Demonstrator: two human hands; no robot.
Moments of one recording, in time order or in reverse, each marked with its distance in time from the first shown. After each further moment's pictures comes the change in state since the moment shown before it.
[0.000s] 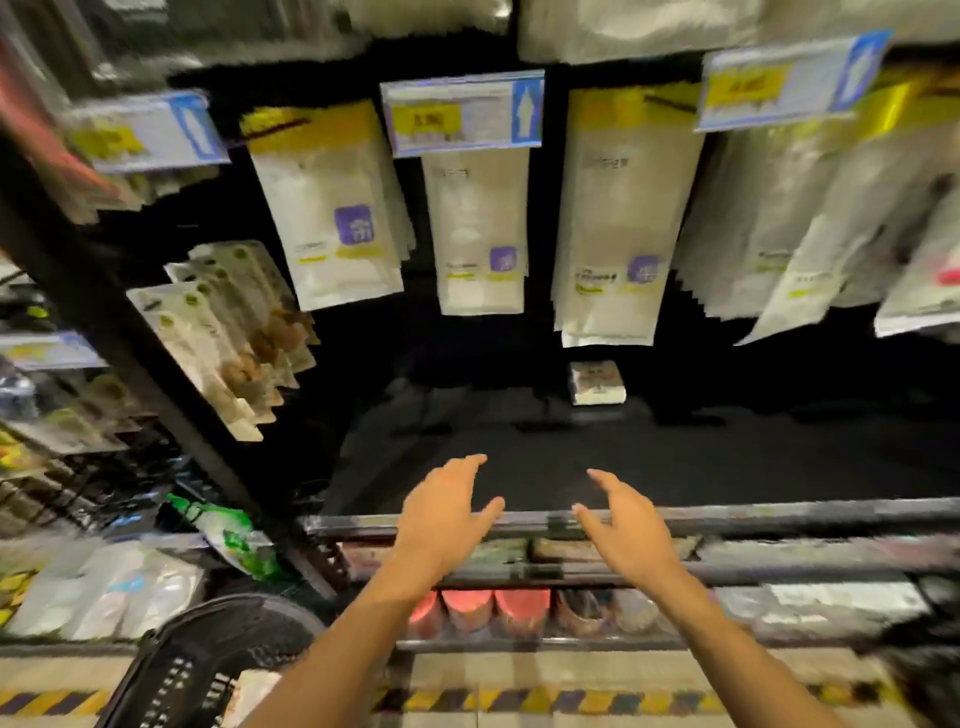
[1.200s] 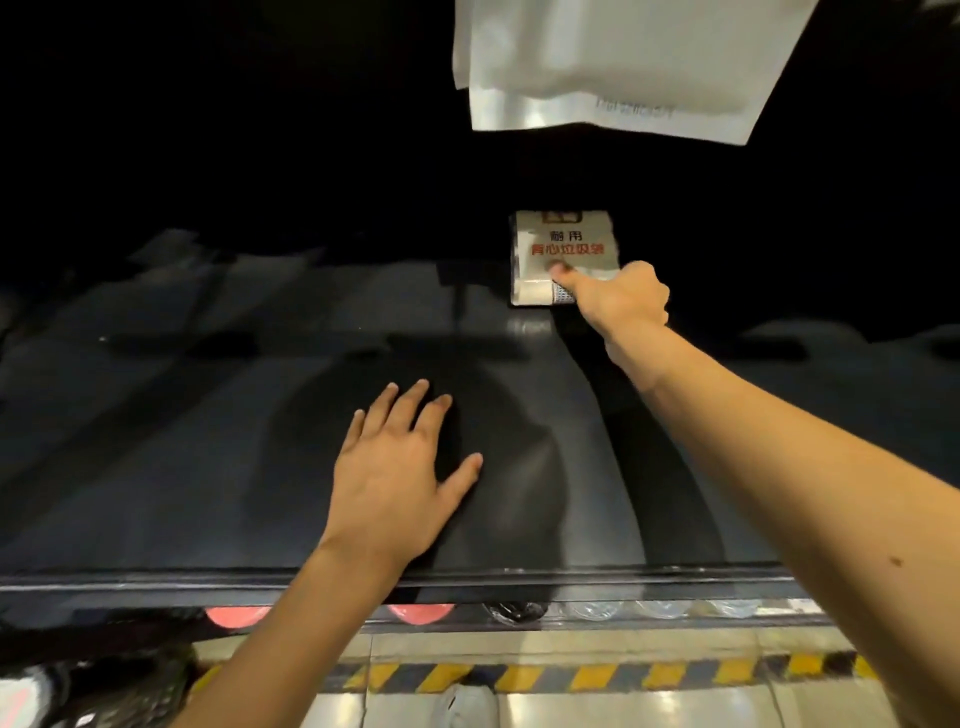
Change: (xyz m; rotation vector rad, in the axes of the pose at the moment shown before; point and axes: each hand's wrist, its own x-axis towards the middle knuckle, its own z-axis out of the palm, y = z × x) left_hand 0.201 0.006 0.238 0.101 -0.042 -0.090; right_hand 0.371 0.170 0.058 0.307 0.371 0.390
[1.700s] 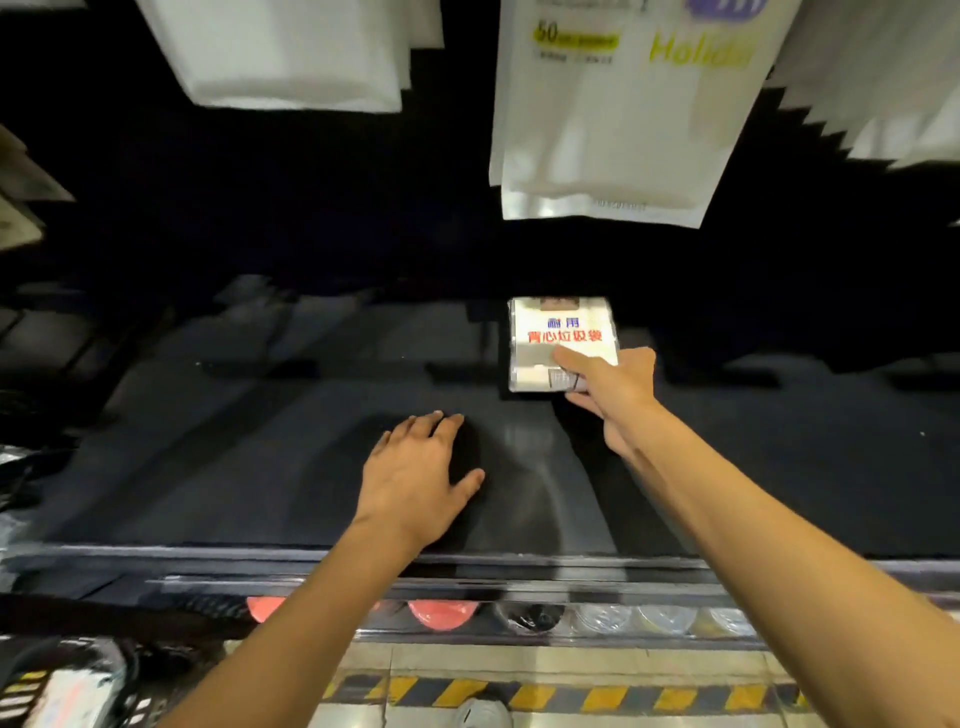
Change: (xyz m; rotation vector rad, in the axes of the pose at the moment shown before) left_hand -0.013 -0.005 -0.032 0.013 -0.114 -0.014; right_hand -0.072 0.008 -0.026 0.585 -0.286 0.161
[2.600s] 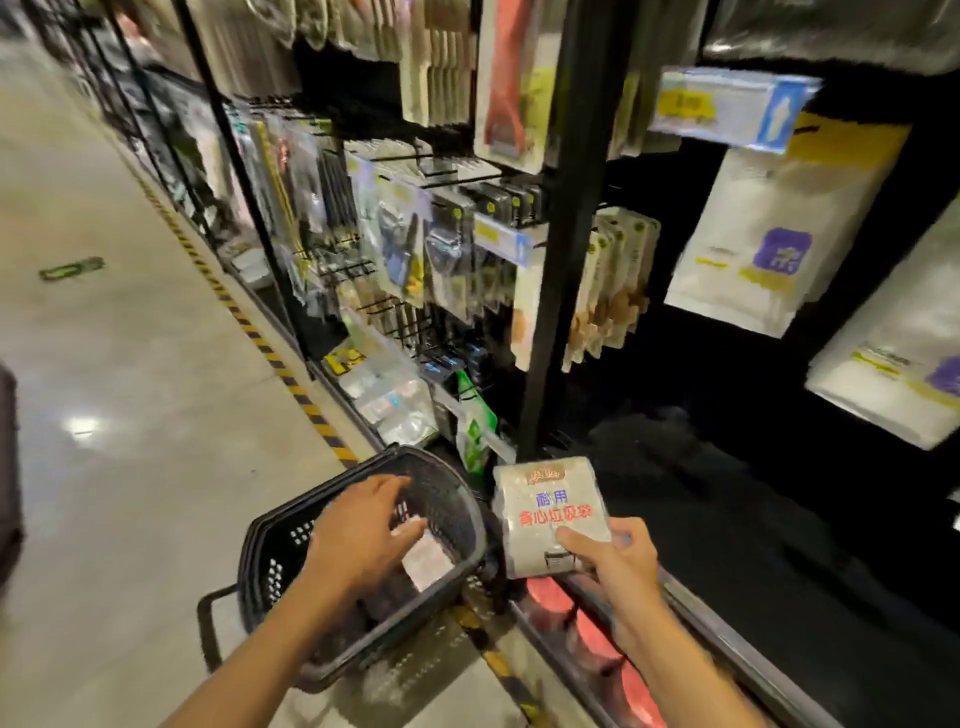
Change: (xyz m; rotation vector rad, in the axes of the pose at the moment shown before) left_hand -0.433 -0.217 -0.167 -0.158 0.312 -0.781; right_hand -0.423 -0.045 0.189 -0.272 -0.713 0.068
